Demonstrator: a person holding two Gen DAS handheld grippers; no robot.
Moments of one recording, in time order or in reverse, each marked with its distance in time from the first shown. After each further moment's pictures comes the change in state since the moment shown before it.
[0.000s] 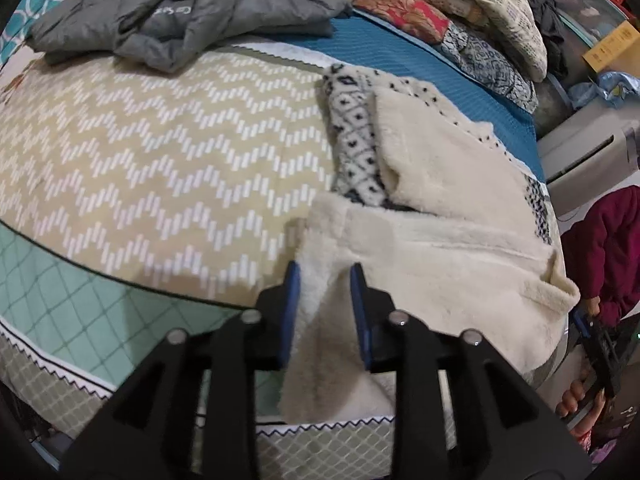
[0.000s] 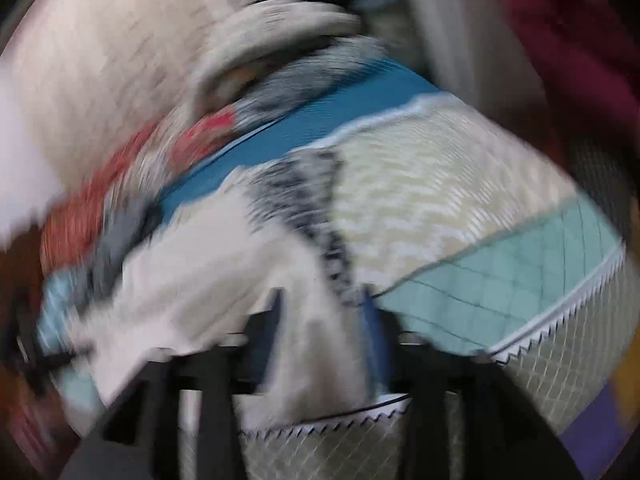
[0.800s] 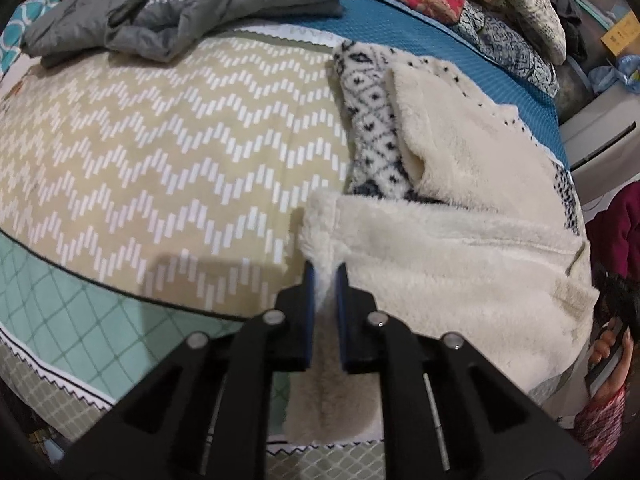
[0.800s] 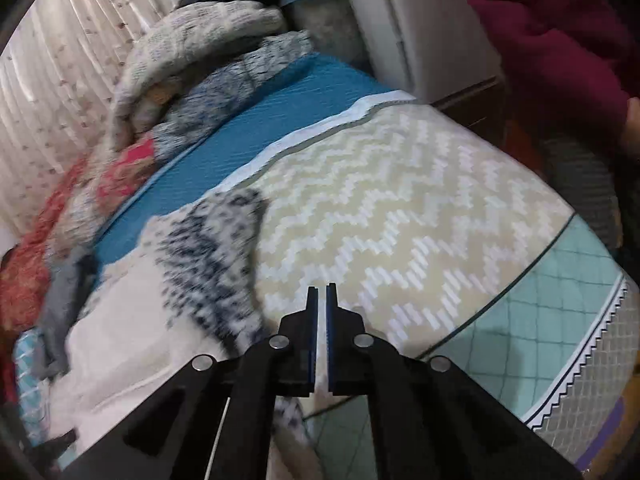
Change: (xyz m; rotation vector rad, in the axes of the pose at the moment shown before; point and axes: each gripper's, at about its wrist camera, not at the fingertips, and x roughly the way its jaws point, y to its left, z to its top) left arm 0.028 -0.008 0.005 0.007 0.041 0.081; right arm 0.067 -0.063 0.066 0.218 0.021 -0.144
